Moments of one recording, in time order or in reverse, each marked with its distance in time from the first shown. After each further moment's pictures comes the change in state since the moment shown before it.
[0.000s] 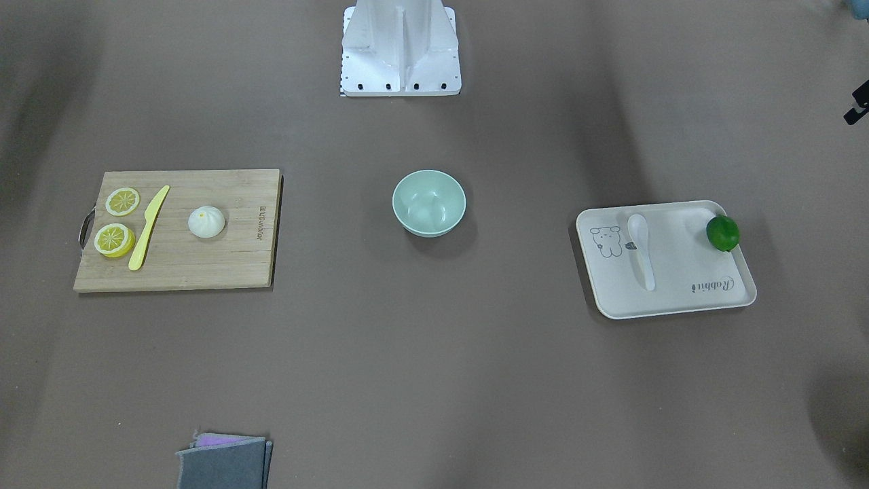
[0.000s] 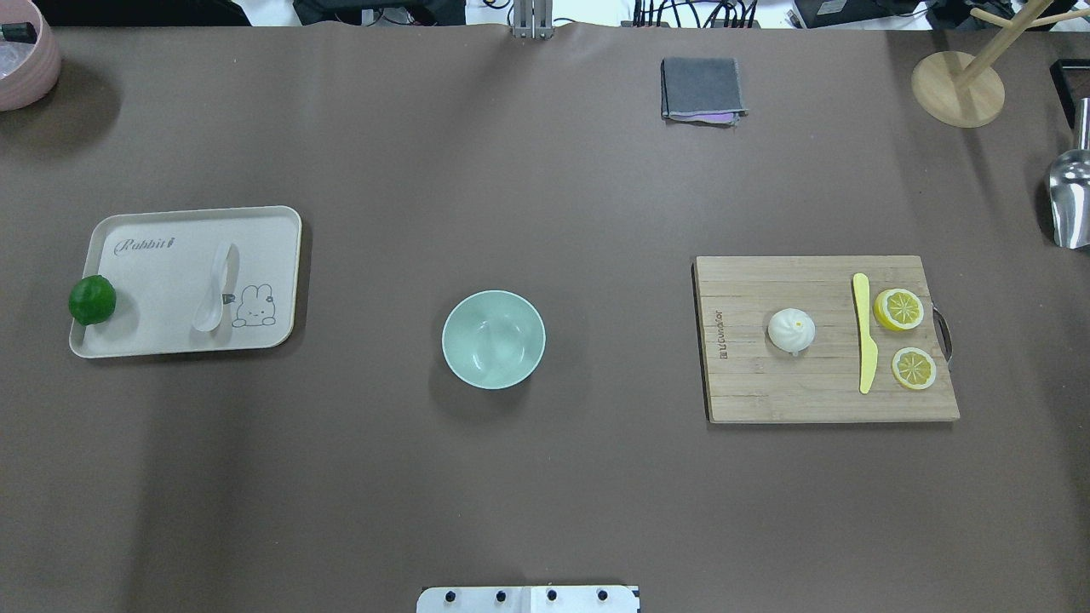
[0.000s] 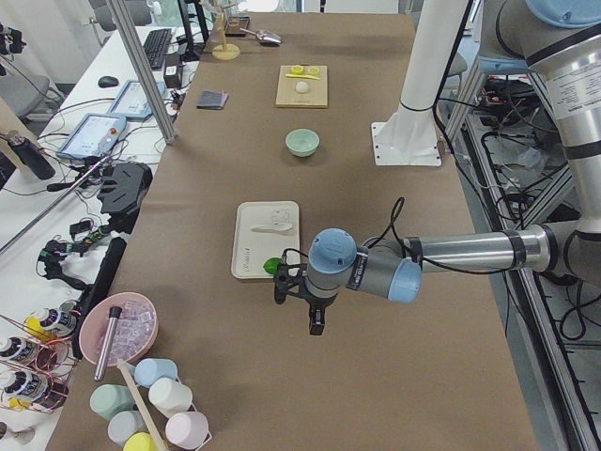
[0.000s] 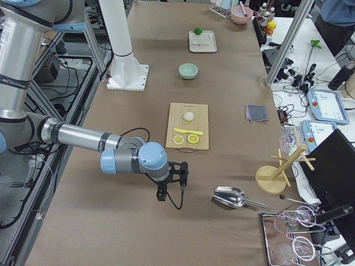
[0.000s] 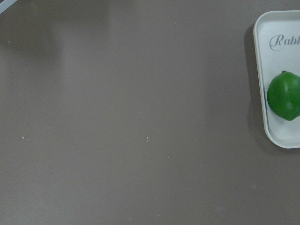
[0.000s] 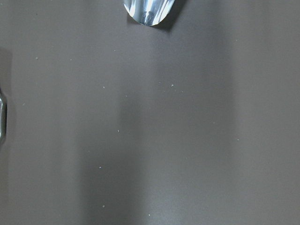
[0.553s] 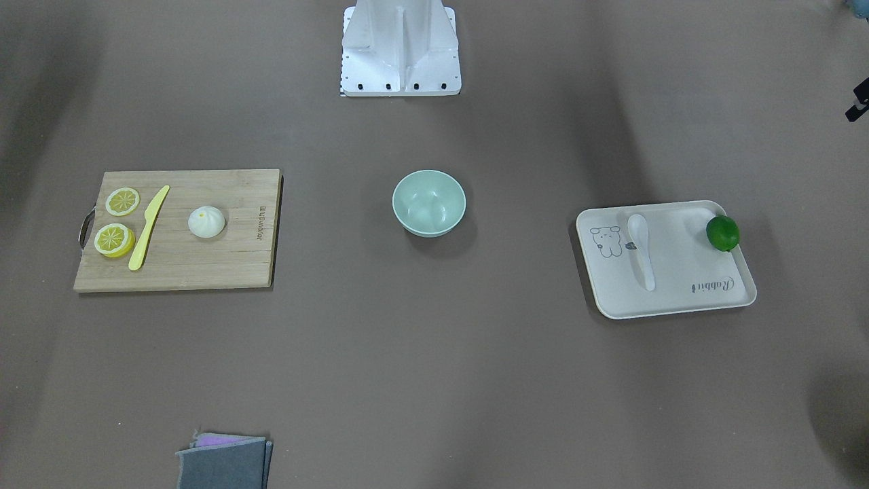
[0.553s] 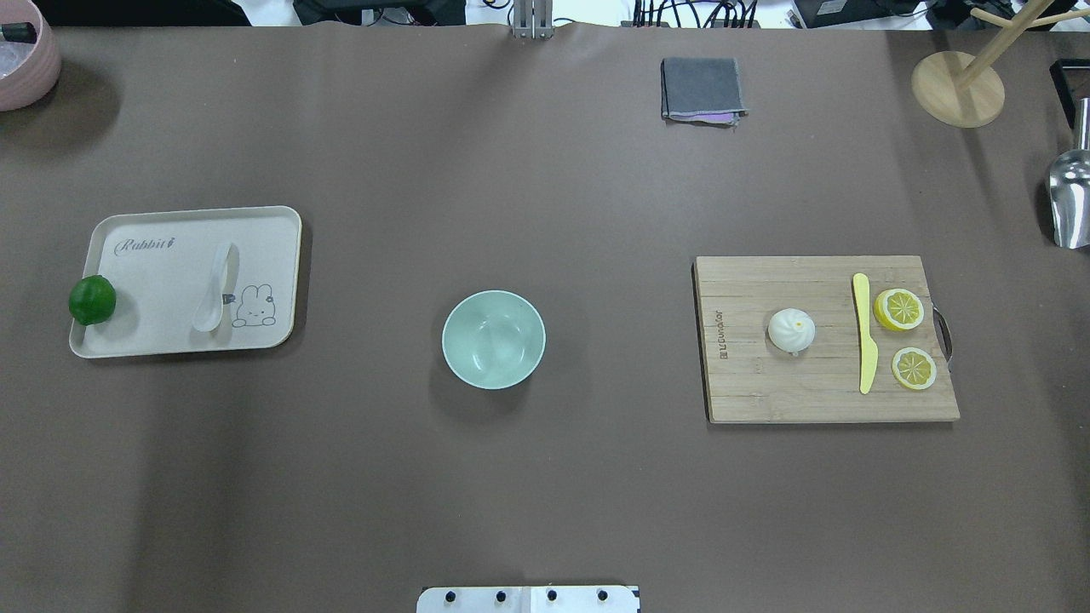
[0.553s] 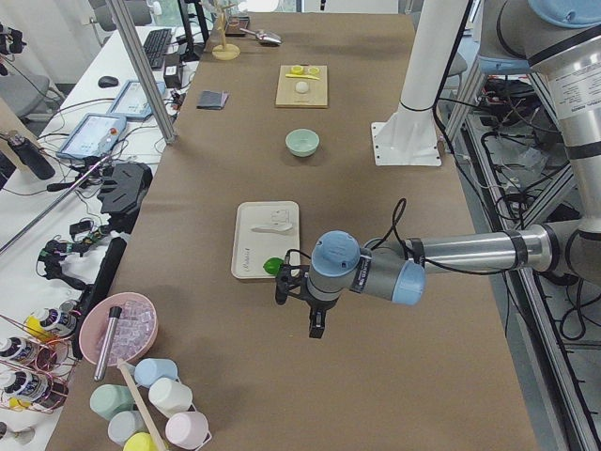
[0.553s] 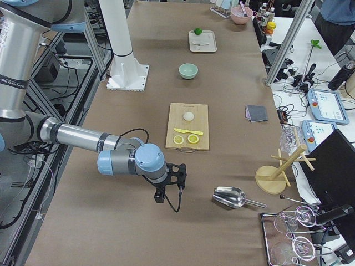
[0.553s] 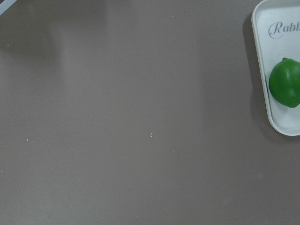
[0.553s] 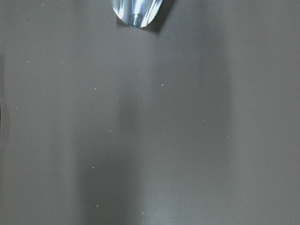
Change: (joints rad) left arm -0.020 -0.001 0.001 -0.001 0.001 0.047; right arm 0.017 -0.008 -0.003 -0.001 -0.006 0.001
